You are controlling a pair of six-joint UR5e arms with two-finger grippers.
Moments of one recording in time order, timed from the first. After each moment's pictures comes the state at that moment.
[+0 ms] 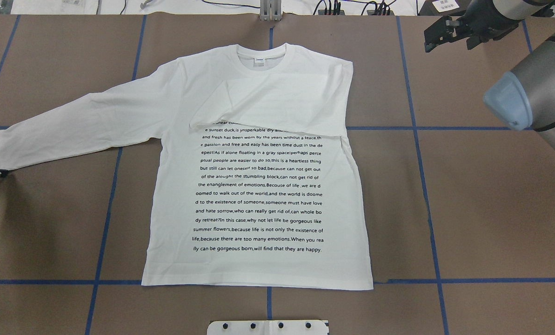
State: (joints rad) left arm -1.04 -1.49 -1.30 -2.76 -2.10 -0.26; right arm 1.10 -1.10 1.77 -1.50 2.09 0.69
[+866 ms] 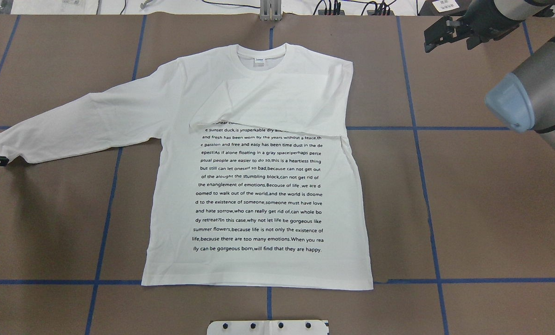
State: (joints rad) left arm -1.05 -1.49 -1.39 -2.77 -2.11 -0.27; right arm 1.10 -1.11 1.78 -1.50 2.09 0.69
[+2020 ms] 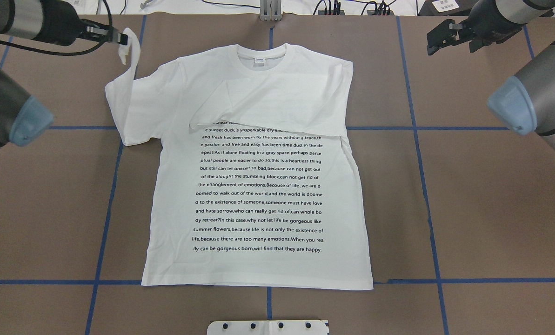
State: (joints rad) left arm -1.02 -2.06 -1.58 -2.36 -2.08 -0.88; right arm 1.10 -1.12 1.79 -1.50 2.09 0.70
